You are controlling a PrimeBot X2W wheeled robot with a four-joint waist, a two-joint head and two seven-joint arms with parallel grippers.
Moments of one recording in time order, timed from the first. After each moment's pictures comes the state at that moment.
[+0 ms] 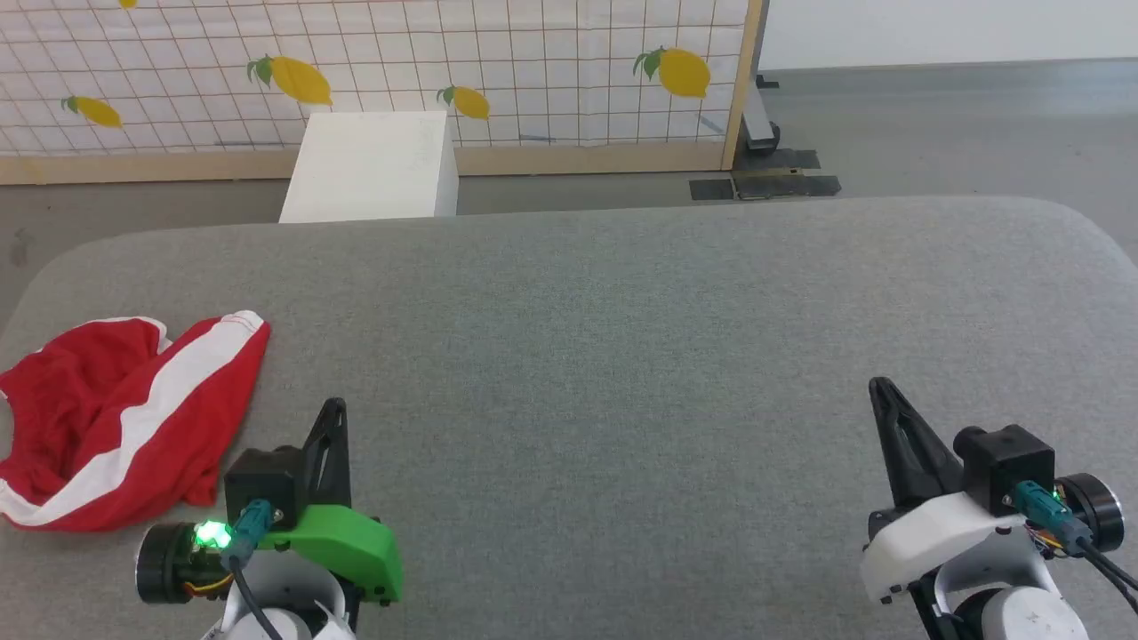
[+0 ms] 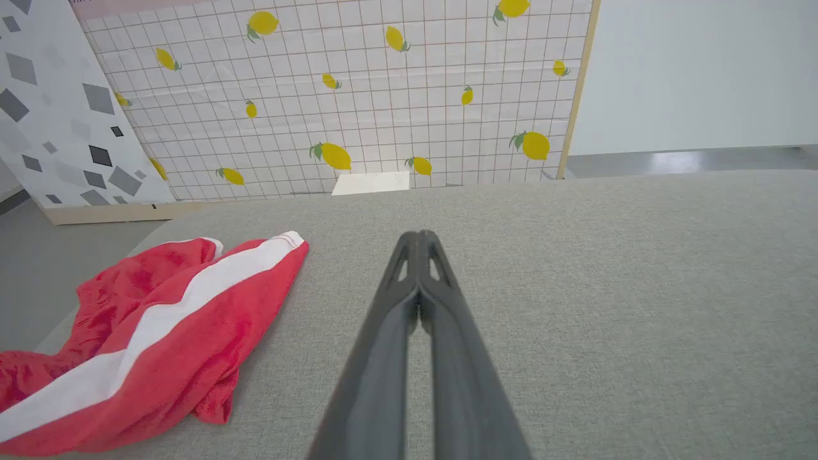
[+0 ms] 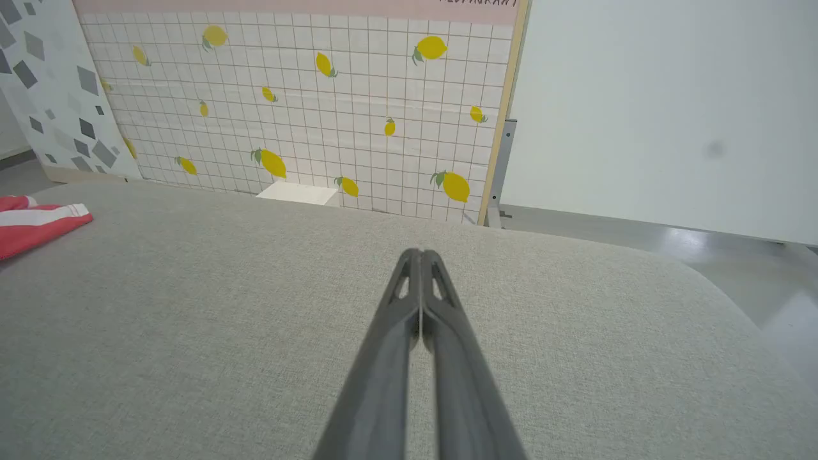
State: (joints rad) left arm -0.01 0.06 0.00 0.00 -0.01 -0.01 0.00; right arm -0.01 -0.05 0.00 0.01 0.01 0.13 0.00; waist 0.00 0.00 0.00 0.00
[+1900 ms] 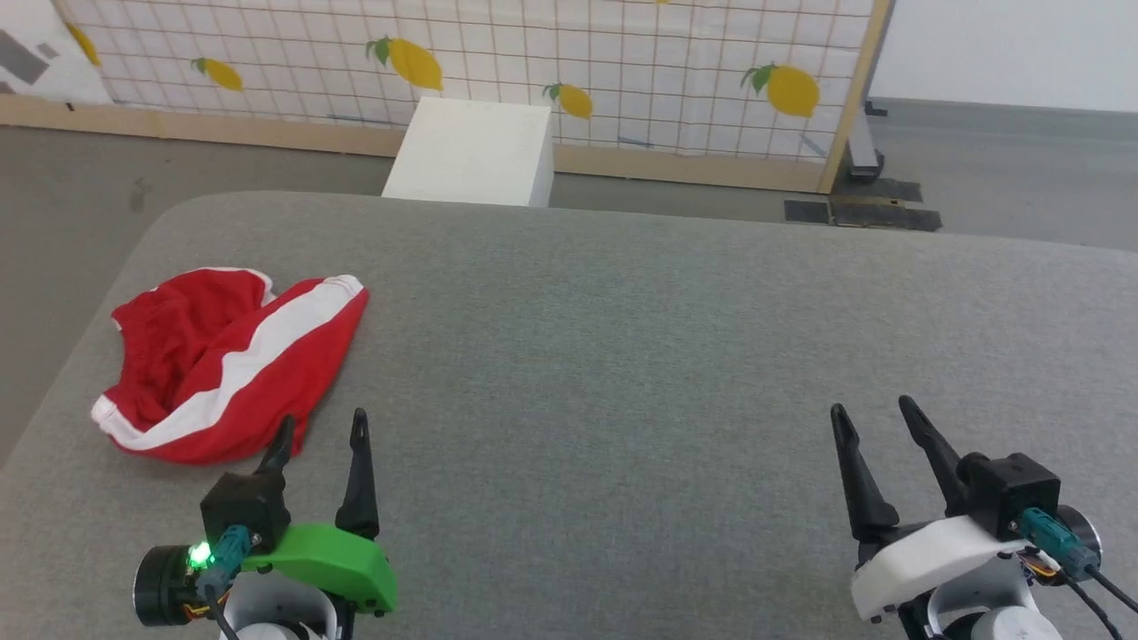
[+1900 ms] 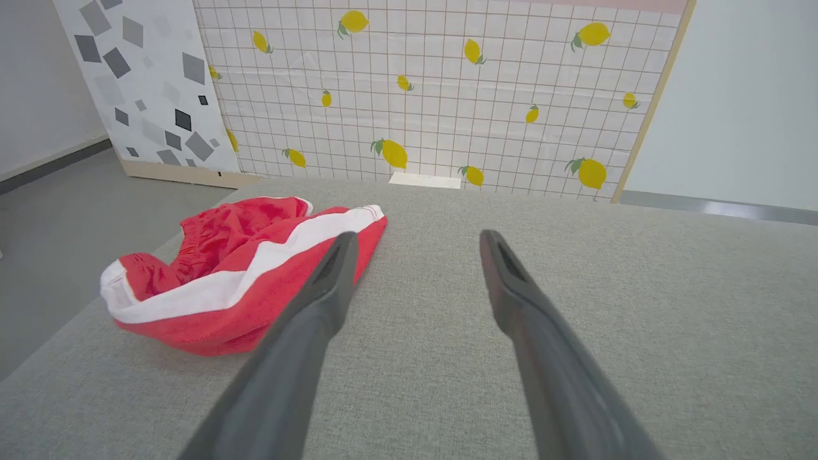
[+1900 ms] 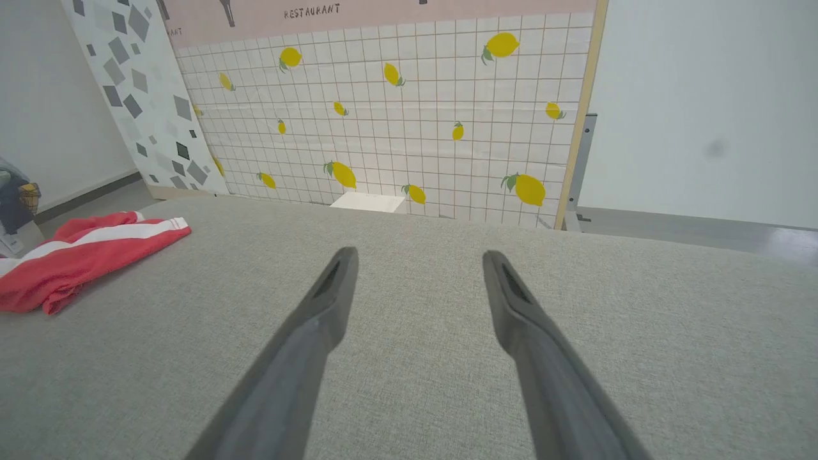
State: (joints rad) left arm 0.00 0.06 0.01 0.04 -0.09 -0.01 -0.09; right arm 0.00 -0.05 0.02 0.08 0.12 0.13 -0.09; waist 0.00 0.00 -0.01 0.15
